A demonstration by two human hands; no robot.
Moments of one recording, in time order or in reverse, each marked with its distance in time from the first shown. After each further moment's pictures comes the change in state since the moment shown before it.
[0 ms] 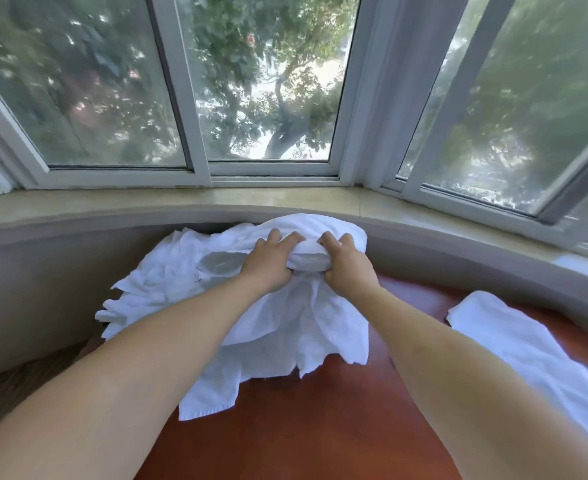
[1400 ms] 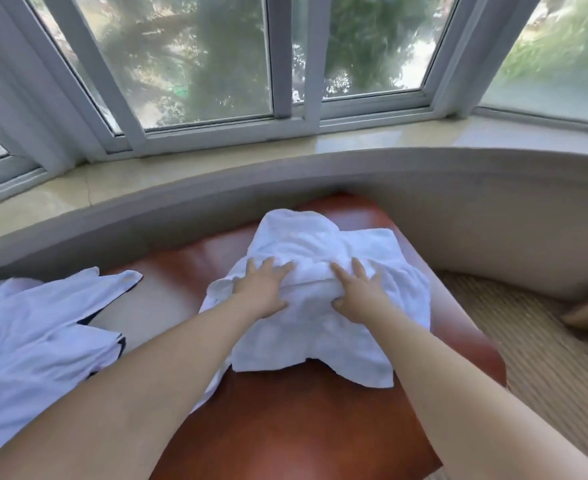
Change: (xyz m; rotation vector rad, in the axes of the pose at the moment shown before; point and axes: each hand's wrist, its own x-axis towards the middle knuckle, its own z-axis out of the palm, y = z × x) left_hand 0.042 0.433 0.320 0.395 -0.561 0.489; right_hand -0.270 0.506 -0.016 0.099 -0.277 0.800
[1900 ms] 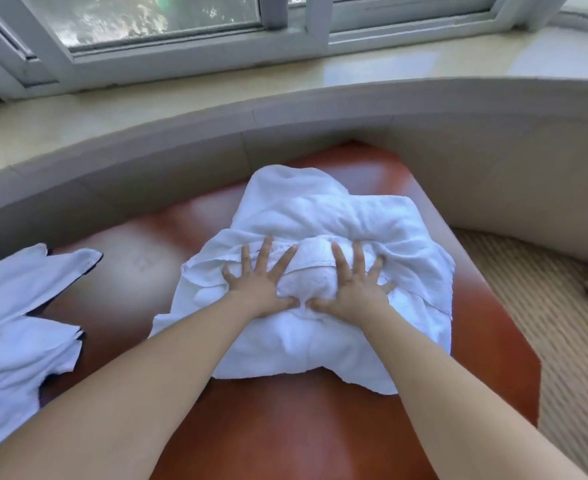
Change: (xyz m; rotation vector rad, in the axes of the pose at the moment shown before) left_hand 0.112 -0.016 0.084 -0.083 -0.214 -0.076; right_hand 0.105 0.017 0.074 0.005 -0.123 0.071
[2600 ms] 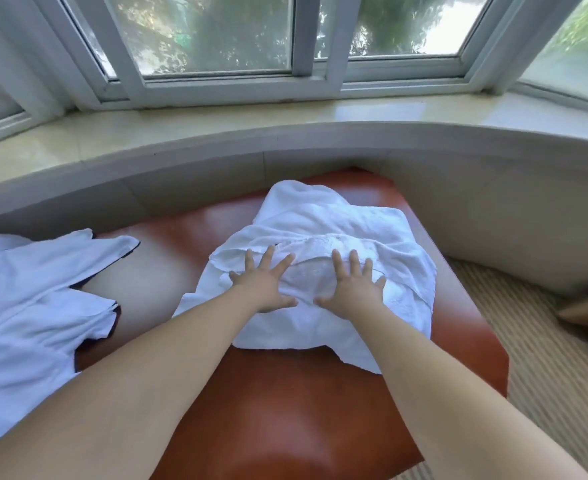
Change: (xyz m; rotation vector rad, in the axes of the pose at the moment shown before) left_hand -0.097 -0.013 -0.018 -0.004 0.001 0.010; right_hand -0.093 -0.045 -0.025 -0.157 0.060 0.010
